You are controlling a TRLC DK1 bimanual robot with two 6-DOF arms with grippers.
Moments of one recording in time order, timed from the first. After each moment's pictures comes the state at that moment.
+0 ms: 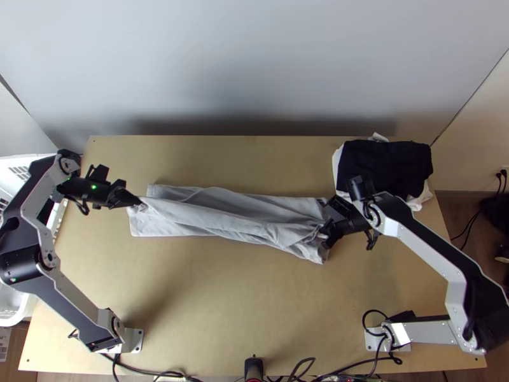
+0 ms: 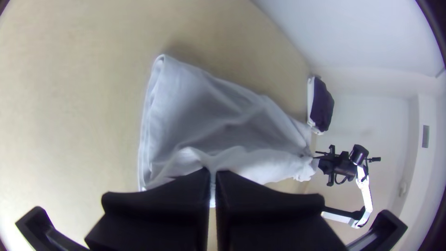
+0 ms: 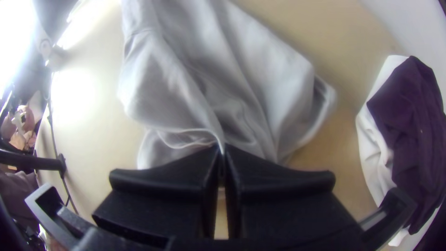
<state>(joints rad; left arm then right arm) 0.35 1.88 1.47 -1.18 0.74 0.26 0.34 1.48 0.98 -0.69 -0.34 -0.45</state>
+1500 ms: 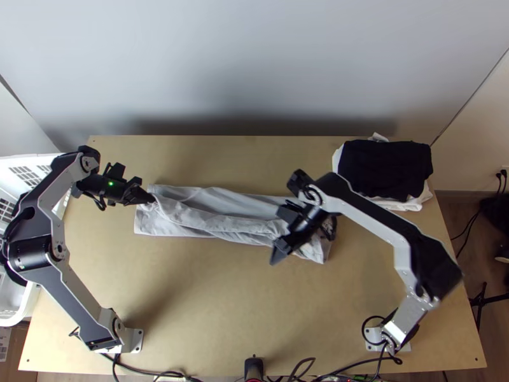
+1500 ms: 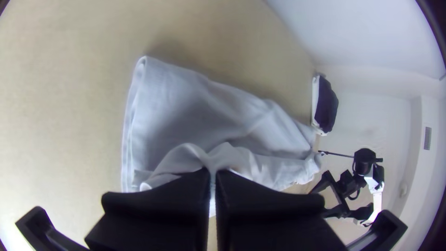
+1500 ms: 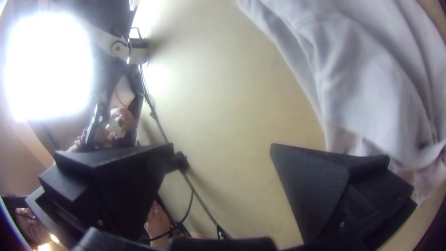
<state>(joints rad) 0.26 1.95 1.49 -1.08 0.73 0.17 0.64 1.83 1.43 -1.22 -0.73 -0.18</state>
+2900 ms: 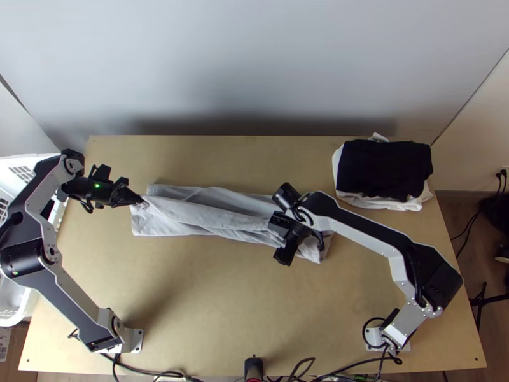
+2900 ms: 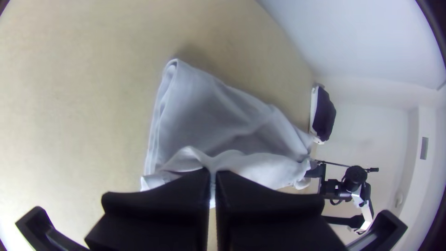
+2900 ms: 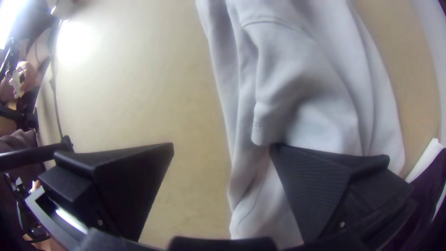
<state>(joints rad) 0.35 1.92 1.48 -1.12 0.74 0.20 0.75 1.80 1.29 -0.89 -0.21 -0.37</state>
